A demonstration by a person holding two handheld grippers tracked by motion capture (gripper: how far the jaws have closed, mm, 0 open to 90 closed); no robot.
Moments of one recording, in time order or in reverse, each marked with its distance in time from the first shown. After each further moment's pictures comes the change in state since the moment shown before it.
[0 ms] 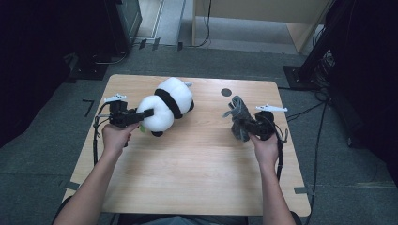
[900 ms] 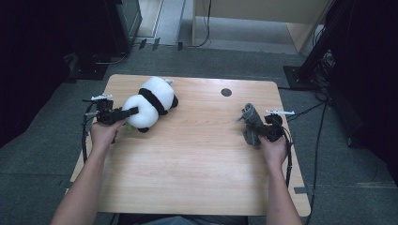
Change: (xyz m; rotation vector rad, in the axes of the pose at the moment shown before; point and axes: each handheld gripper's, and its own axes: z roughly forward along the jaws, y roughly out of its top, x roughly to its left) left arm 0.064 -0.006 -0.001 0.021 0.119 -0.027; right arm -0.062 -0.026 0.025 0.093 -0.093 0.108
